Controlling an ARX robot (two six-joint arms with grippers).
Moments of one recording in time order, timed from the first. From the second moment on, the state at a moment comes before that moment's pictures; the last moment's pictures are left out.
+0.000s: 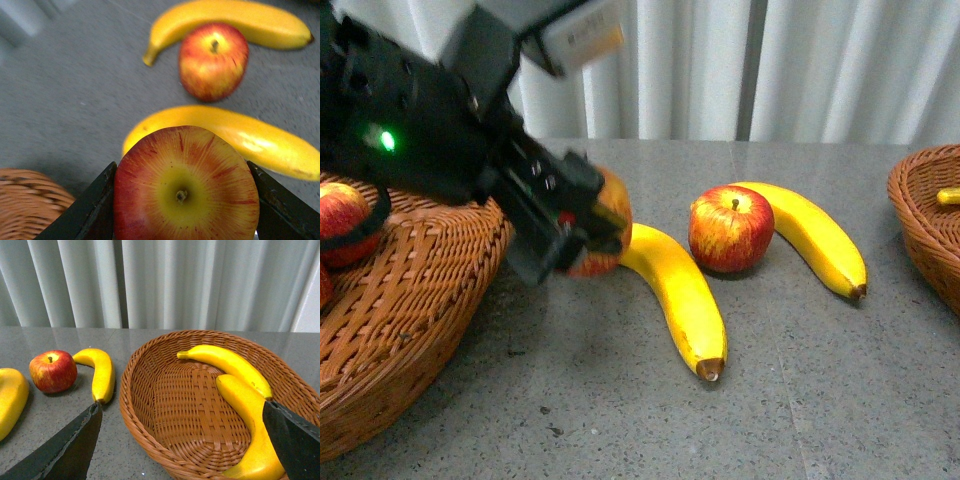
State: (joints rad) left arm -0.33 1.56 0.96 -0.05 0.26 0.49; right arm 0.00 0.00 0.01 0.00 0.00 -0.01
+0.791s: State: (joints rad) left arm 0.00 1.55 0.95 0.06 0.19 0.15; right arm 0.00 0.00 0.01 -0.01 0.00 -0.01
